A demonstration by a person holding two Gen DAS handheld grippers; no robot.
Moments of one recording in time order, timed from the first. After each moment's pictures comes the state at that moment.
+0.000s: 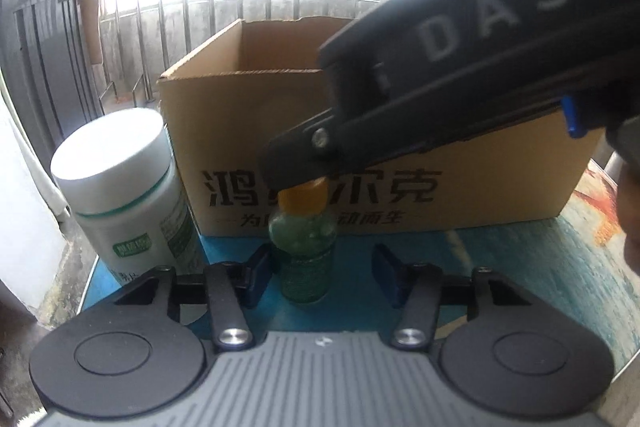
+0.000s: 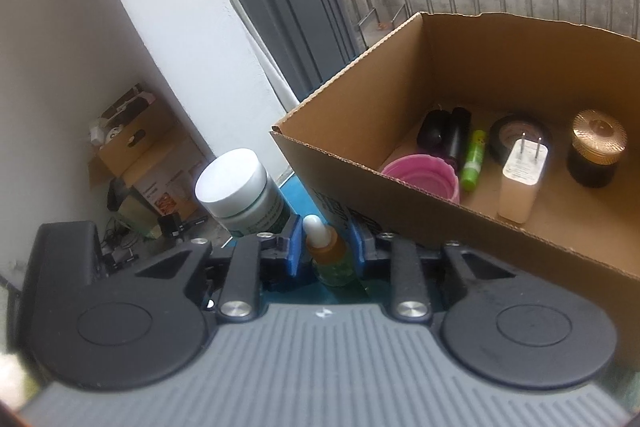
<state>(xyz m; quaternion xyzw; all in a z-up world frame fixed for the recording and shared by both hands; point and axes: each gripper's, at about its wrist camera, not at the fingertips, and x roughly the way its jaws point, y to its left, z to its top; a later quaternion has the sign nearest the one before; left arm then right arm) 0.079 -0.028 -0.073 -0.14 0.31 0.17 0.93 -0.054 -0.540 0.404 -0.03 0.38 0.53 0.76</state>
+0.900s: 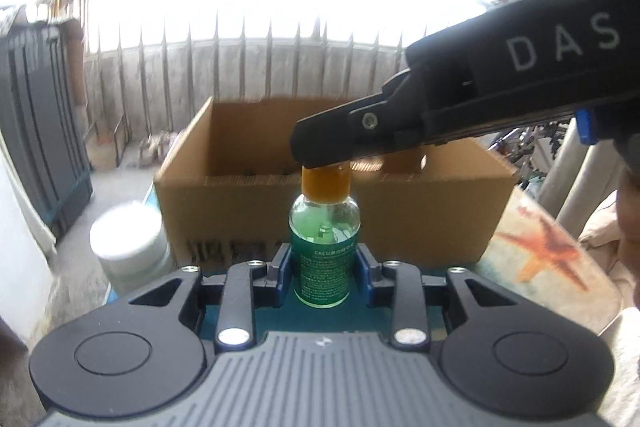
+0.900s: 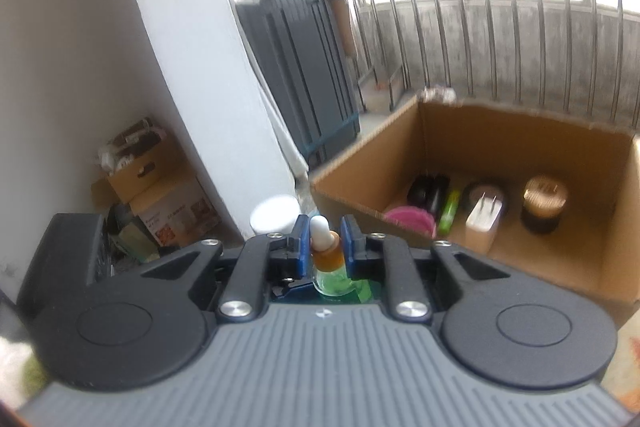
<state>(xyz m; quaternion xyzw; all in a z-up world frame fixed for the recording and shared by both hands) 0.042 -0.025 -0.009 -0.12 0.25 0.15 0.95 -0.105 -0.610 0.483 -0.02 0.29 0.52 0.80</state>
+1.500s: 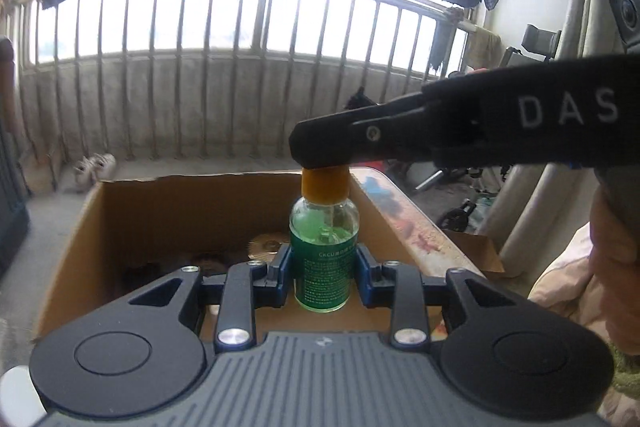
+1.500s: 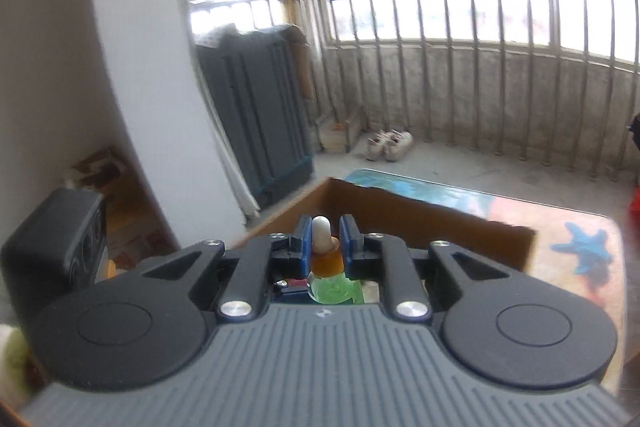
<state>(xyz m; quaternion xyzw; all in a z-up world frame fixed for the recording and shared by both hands) 0.160 -0.046 0.060 -0.14 0.24 0.06 0.96 -0.004 -0.674 0.552 -0.03 0.25 0.48 0.84</state>
